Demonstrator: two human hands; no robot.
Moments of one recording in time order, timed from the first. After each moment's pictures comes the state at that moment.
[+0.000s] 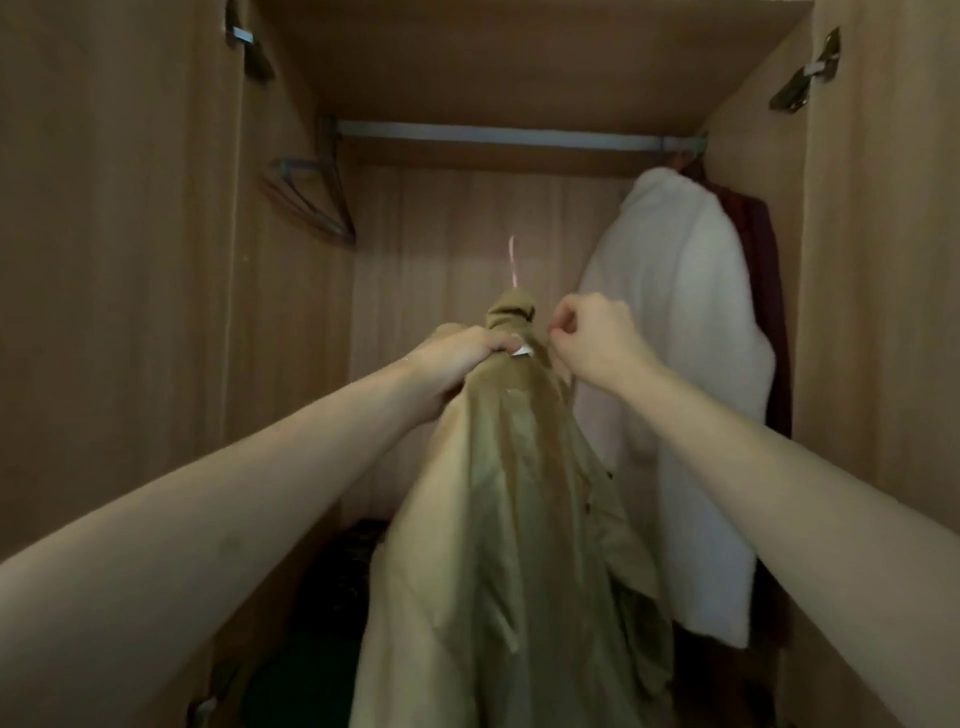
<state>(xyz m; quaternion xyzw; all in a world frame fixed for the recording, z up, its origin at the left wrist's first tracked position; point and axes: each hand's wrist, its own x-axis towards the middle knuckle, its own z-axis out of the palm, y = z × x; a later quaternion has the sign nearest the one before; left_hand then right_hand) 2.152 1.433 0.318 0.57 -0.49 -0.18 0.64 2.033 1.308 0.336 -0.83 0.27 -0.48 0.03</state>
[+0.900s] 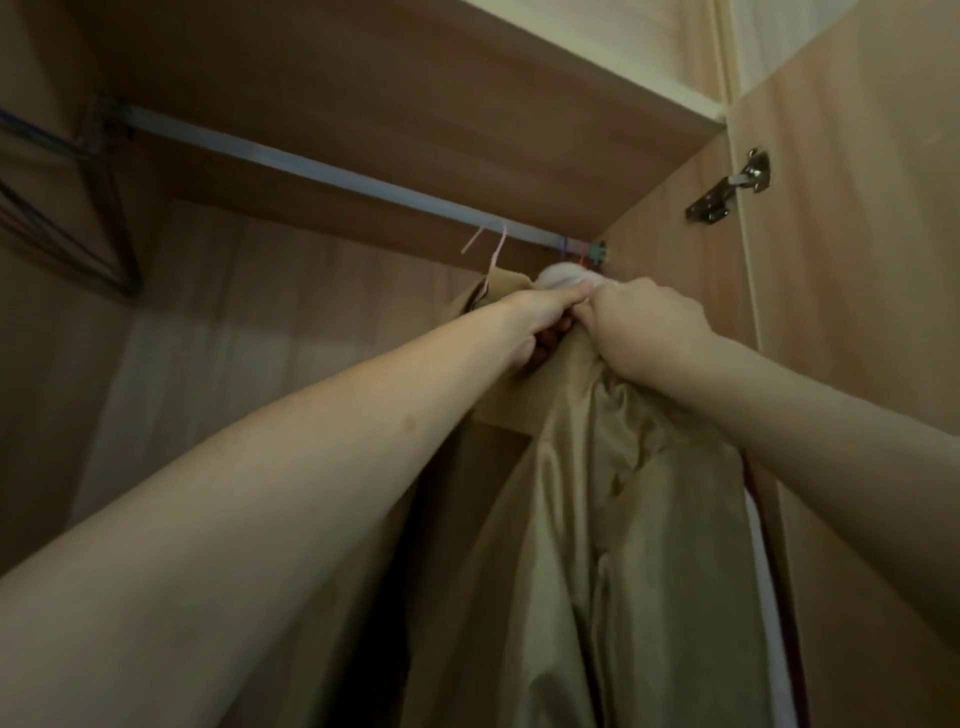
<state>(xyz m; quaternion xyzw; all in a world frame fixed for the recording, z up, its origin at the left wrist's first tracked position) 2.139 1.161 0.491 0.47 -0.63 -0.25 0.57 2.022 1.171 0.467 -0.72 0.45 -0.40 -0.34</state>
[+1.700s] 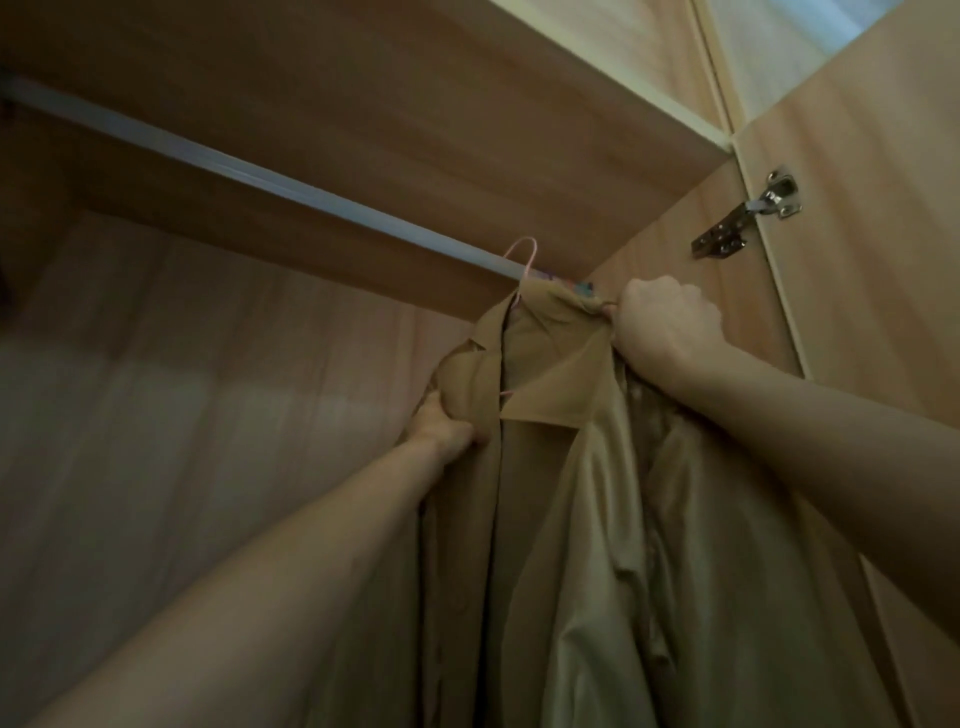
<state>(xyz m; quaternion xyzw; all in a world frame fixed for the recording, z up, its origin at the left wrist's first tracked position) 2.250 0.987 0.480 0.50 -0.57 -0.07 0.64 2.026 1.061 0.541 -0.59 0.49 -0.49 -0.41</state>
